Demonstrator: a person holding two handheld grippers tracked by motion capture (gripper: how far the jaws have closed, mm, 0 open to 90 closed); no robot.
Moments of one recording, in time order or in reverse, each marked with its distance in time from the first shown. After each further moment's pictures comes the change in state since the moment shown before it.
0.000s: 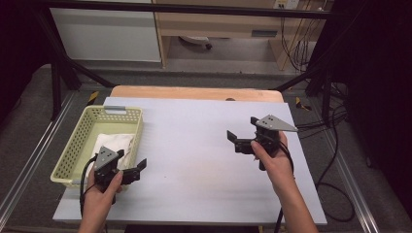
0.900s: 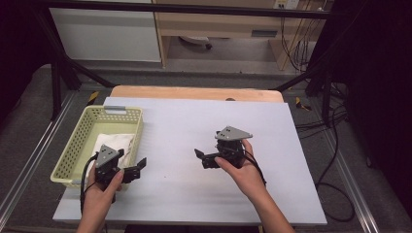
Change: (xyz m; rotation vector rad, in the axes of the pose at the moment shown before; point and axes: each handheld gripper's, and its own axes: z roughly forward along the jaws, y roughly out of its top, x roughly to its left) left arm 0.001 0.004 0.007 0.027 0.020 -0.007; right arm 0.072 -0.021 0.050 0.160 0.137 -0.101
